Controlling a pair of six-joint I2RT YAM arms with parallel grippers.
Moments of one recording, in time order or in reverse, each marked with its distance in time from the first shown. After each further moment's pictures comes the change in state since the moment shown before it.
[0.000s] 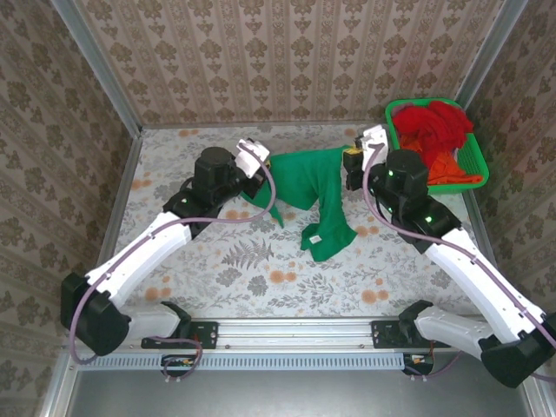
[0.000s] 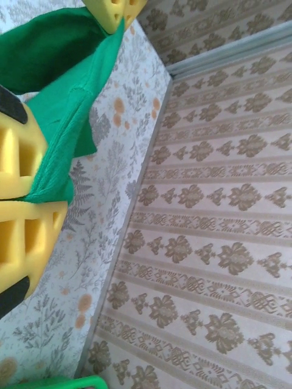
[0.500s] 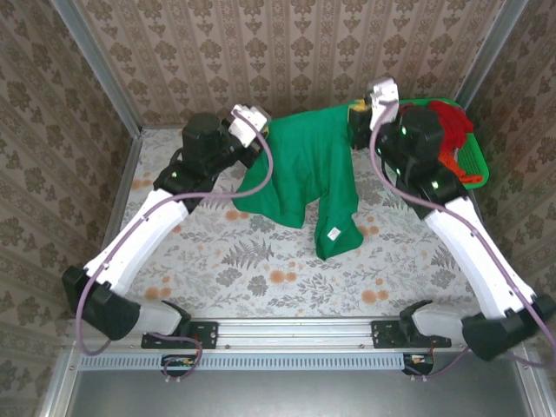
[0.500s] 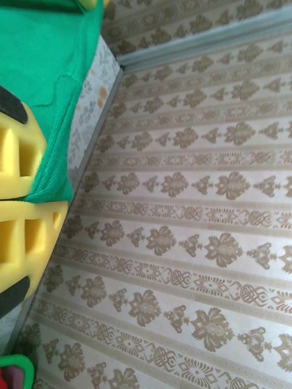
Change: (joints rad) left arm 0.078 0.161 0.350 -0.109 0.079 0.101; right arm -0.137 0.255 0.365 -0.009 -0.114 -0.056
